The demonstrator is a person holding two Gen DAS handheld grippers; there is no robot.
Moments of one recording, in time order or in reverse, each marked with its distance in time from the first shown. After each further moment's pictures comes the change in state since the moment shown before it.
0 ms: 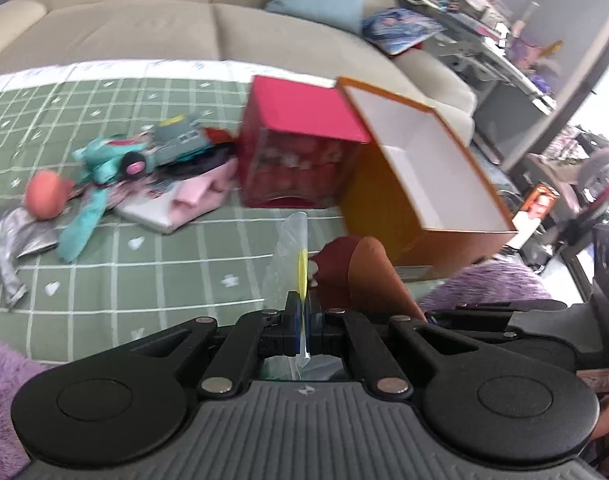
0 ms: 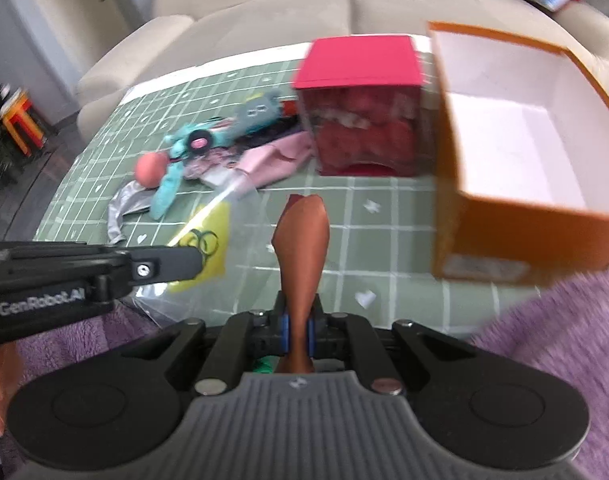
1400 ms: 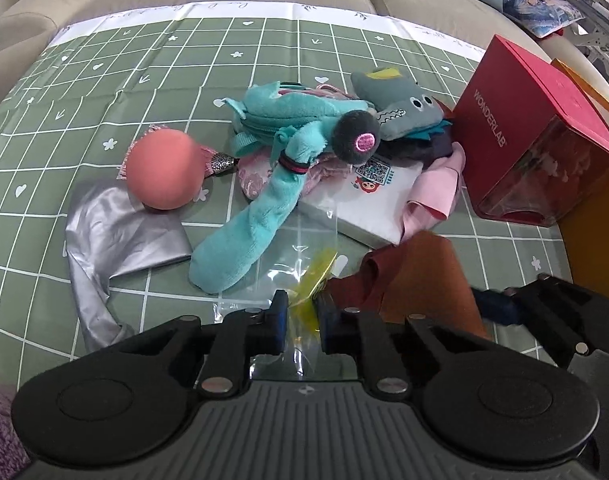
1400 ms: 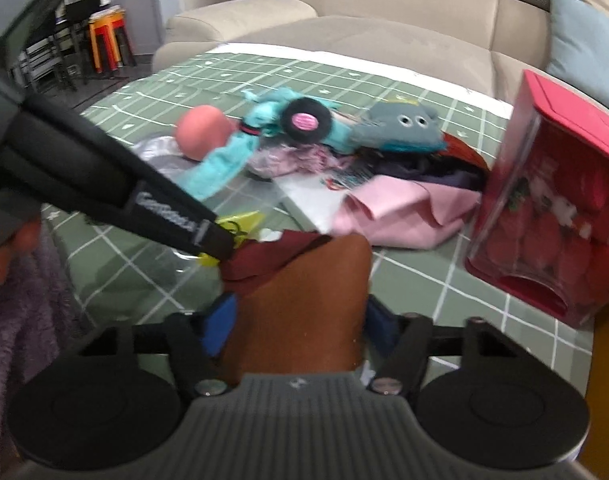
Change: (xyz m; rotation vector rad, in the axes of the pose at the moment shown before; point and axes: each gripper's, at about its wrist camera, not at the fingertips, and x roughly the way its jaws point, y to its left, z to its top) left arm 0.088 0.135 0.028 -0.125 0.110 0.324; right arm 0.164 0.079 0.026 -0.472 -0.106 0.096
